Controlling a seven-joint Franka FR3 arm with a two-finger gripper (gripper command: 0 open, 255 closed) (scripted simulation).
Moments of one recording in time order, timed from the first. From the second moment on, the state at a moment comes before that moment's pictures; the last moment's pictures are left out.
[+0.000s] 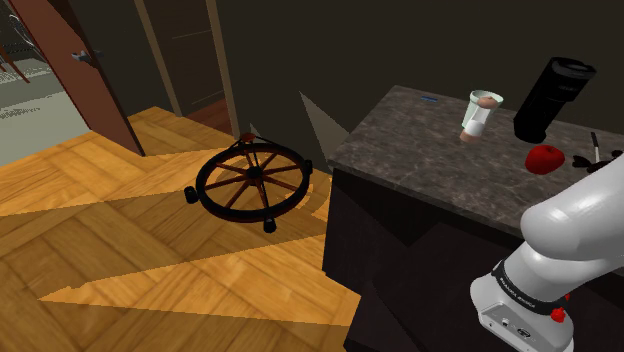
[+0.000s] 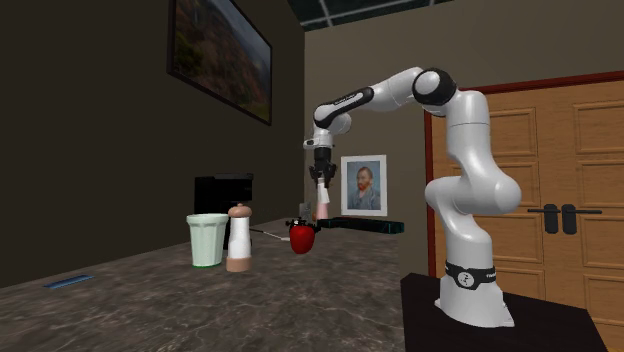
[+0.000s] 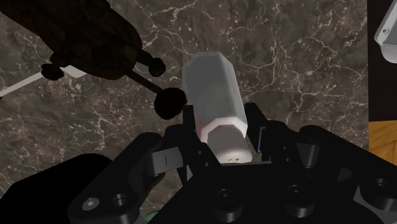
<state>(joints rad) -0.49 -0.06 -1.12 -1.85 0.02 1.77 -1.61</state>
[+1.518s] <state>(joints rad) -0.54 0.11 -1.15 -2.04 0.20 2.03 -1.79</state>
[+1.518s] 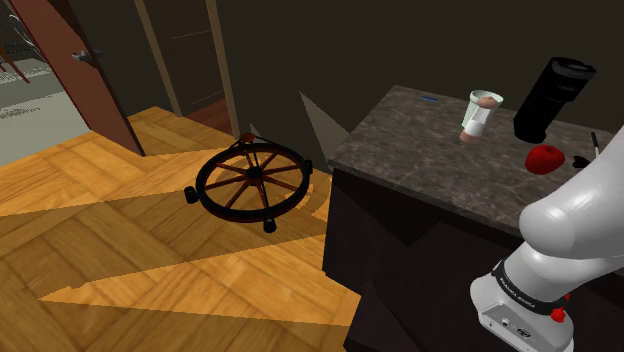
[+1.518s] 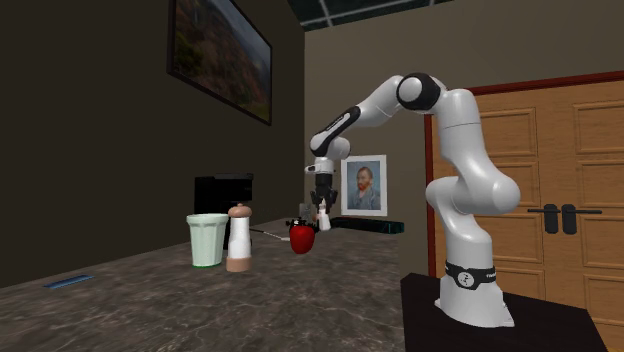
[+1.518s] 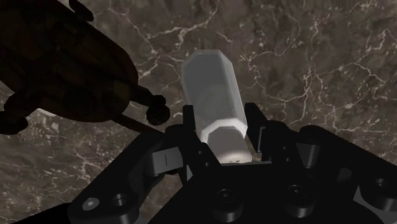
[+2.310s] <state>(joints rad) -0.60 0.23 -1.09 -2.10 0.34 2.13 -1.89</state>
